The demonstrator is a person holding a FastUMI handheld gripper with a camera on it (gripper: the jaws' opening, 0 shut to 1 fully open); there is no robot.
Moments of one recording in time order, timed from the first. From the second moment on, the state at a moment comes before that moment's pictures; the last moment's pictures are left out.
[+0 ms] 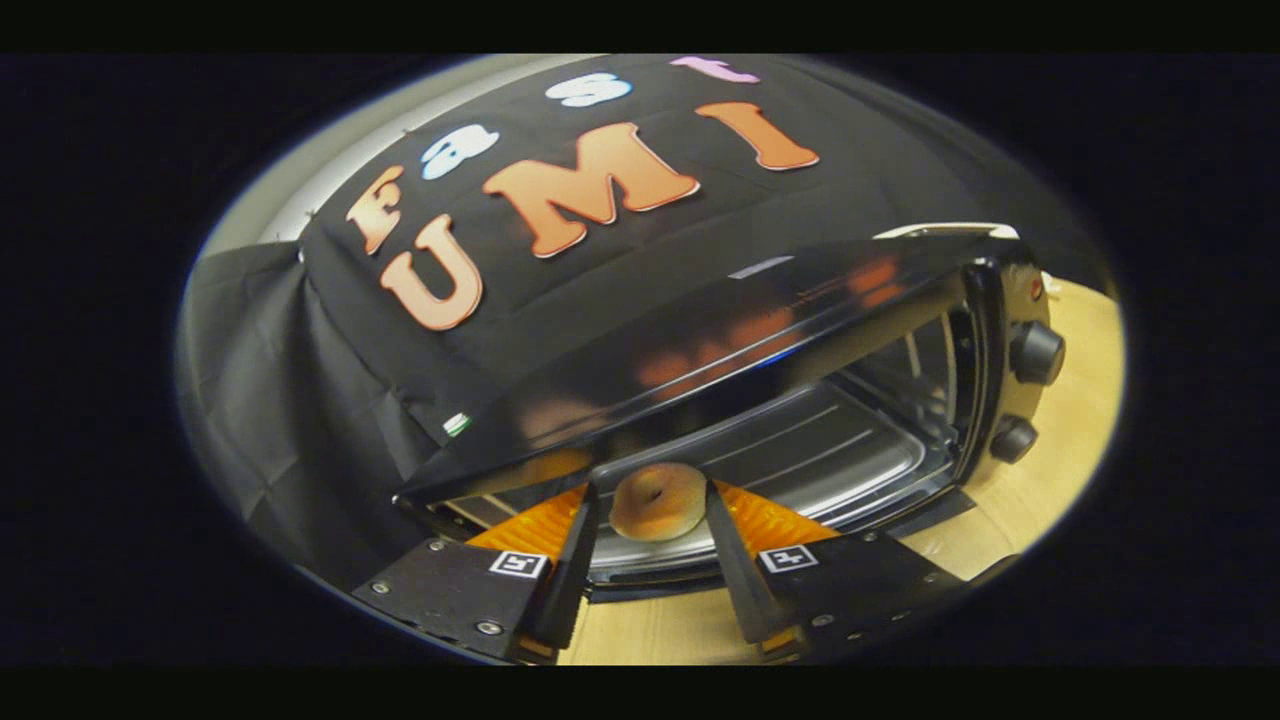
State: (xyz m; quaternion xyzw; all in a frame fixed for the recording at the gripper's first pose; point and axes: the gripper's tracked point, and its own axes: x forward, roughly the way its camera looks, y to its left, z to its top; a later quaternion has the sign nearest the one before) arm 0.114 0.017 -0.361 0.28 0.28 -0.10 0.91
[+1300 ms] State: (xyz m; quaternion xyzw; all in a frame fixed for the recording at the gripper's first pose) arm -0.116 0.032 -0.379 0.07 0.46 -0.07 0.88
